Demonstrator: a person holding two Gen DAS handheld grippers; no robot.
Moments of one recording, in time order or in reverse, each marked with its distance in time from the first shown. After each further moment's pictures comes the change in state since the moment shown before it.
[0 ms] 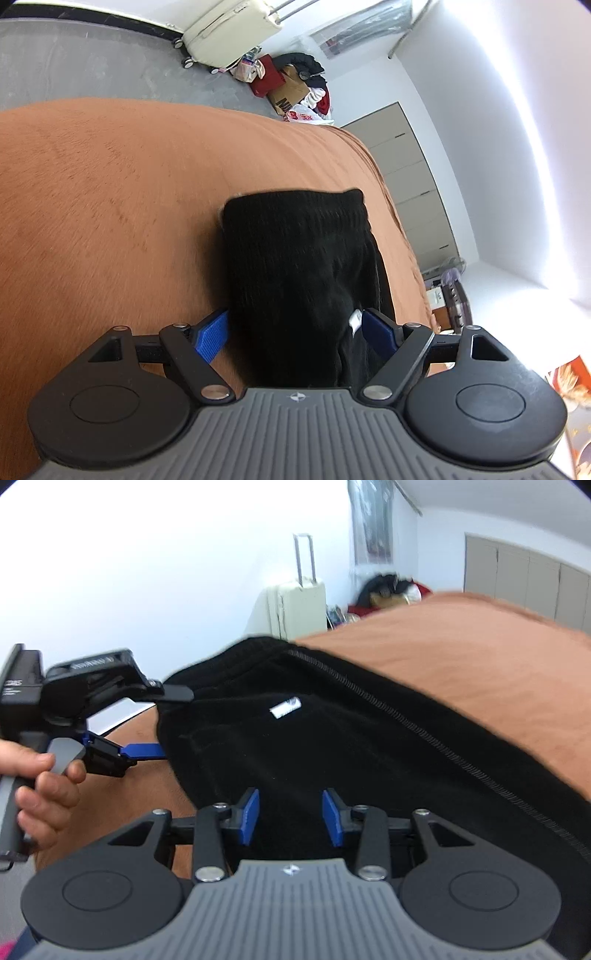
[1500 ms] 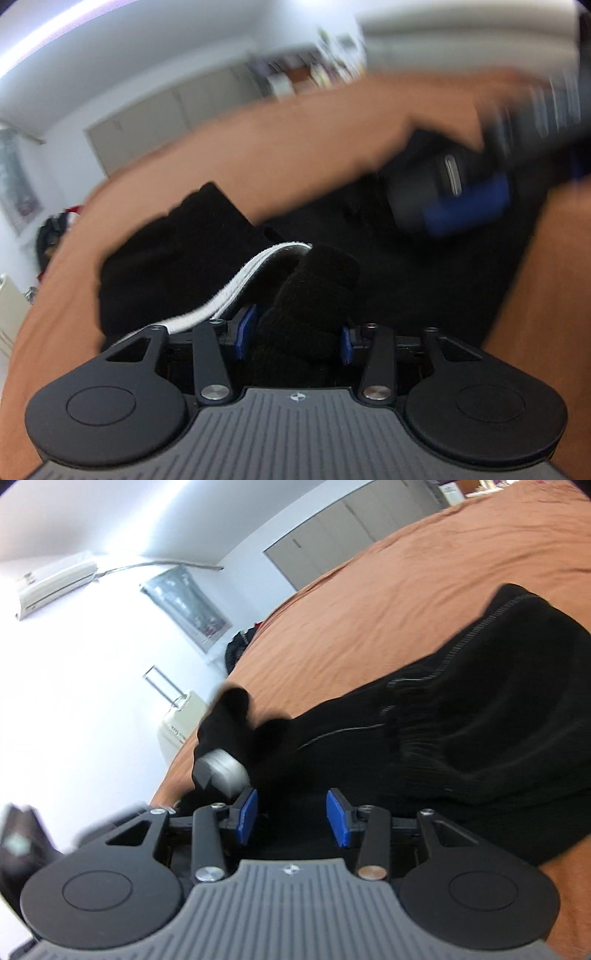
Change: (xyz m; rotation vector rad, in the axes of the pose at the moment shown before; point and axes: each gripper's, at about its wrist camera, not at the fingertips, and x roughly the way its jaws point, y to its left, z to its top) left arm 0.091 -0.188 -0.323 1.632 0.253 0.041; right arm -0.147 -0.132 -0.113 0.764 -0.274 -0.103
